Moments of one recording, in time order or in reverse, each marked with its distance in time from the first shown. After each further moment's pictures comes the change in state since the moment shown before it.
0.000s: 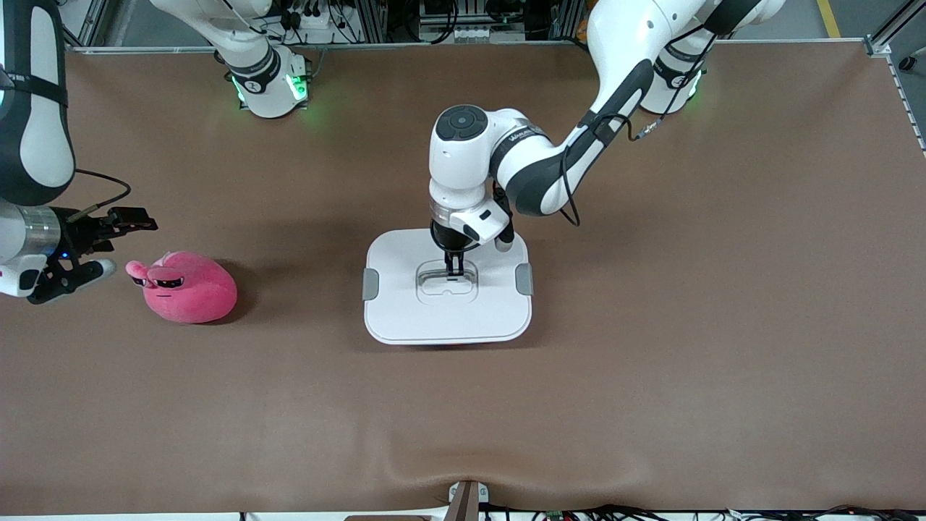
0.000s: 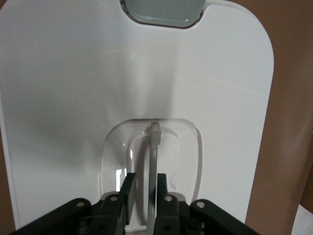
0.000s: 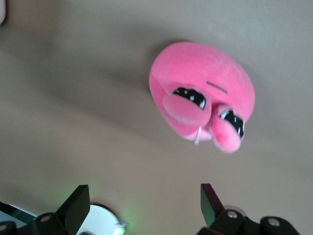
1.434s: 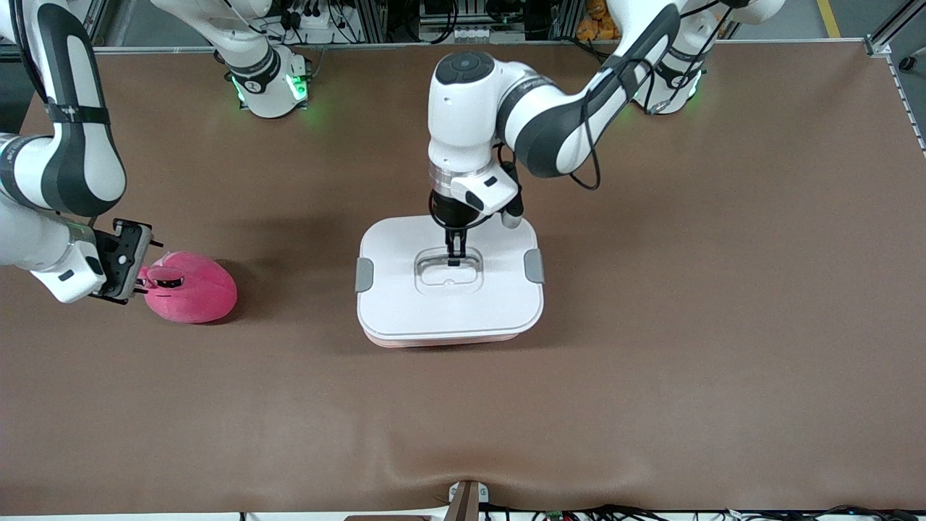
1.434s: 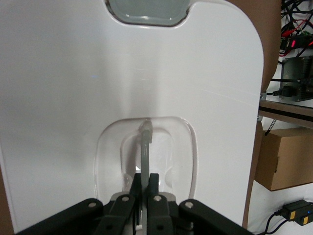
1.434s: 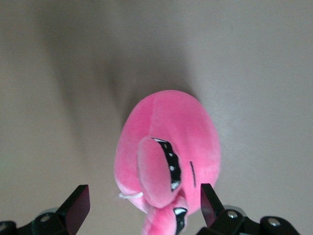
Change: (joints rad) left arm 0.008 -0.142 -0.005 0.031 -0.019 -0.124 0.088; right arm -0.018 -0.036 -0.001 -0.284 -0.002 0.435 -0.889
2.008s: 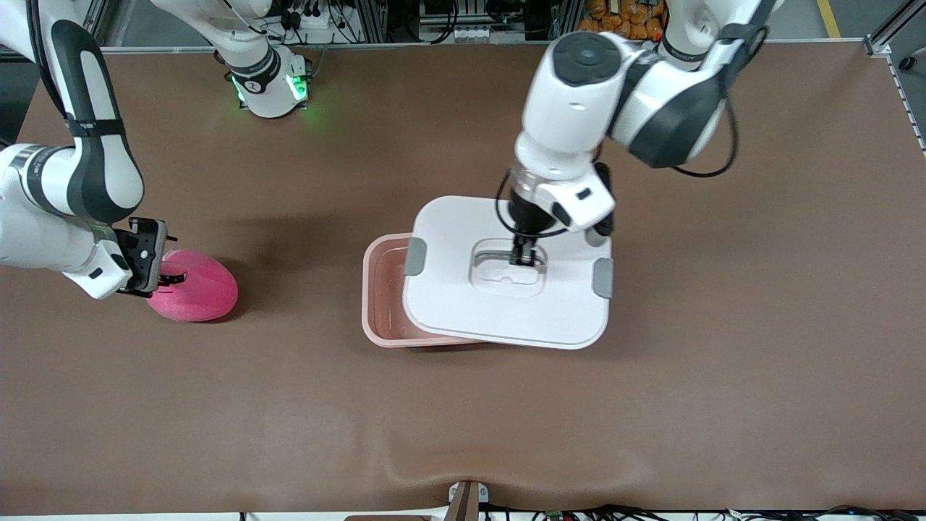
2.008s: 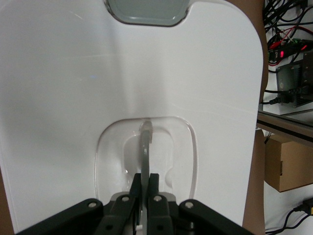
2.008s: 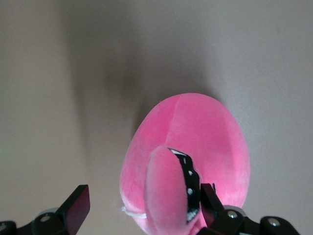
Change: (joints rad) left arm 0.205 -0.148 0.001 -0.001 -0.291 -0.175 0.523; right arm -0.010 0.028 0.001 -0.059 0.029 0.038 -0.147
